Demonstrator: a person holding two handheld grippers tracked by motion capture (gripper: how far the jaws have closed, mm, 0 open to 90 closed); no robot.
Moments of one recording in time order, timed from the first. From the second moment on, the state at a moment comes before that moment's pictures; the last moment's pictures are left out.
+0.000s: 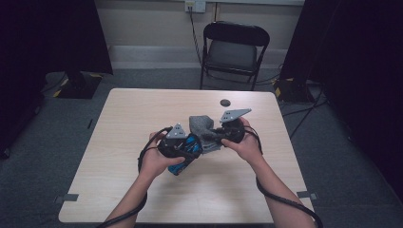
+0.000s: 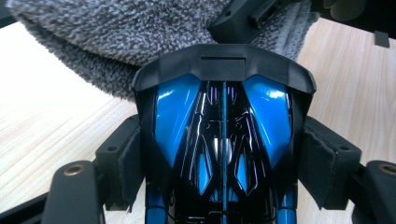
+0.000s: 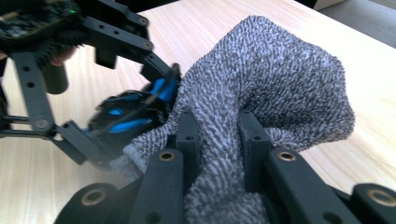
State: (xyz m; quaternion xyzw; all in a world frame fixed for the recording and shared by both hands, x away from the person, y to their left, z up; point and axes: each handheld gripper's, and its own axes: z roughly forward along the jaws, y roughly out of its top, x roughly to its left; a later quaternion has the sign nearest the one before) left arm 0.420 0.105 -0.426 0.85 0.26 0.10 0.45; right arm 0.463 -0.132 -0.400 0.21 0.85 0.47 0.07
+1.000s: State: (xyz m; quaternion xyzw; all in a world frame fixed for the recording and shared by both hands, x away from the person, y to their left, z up) left arm 0.429 0.122 -0.428 0.84 0.29 0.12 0.44; right arm 0.444 -0.136 -0.412 0.20 0.85 0.48 0.05
